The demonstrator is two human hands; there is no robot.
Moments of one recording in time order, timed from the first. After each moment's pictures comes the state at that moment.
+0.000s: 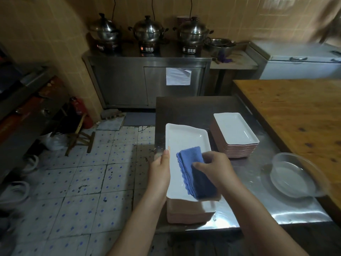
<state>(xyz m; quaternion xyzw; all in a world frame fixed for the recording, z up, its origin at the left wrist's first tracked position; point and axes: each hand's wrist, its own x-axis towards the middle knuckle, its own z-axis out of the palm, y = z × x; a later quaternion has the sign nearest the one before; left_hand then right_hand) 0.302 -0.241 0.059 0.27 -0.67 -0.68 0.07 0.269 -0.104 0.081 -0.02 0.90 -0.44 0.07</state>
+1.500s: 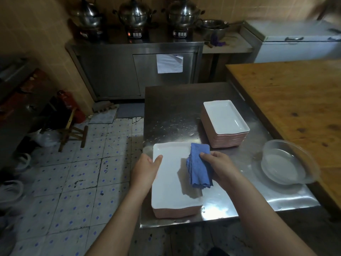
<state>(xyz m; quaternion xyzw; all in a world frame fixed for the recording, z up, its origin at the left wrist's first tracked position) 0.274 -0.262 -0.012 0.29 -0.88 -0.38 0.03 0.234 -0.057 0.019 0.17 0.65 -0.71 0.22</state>
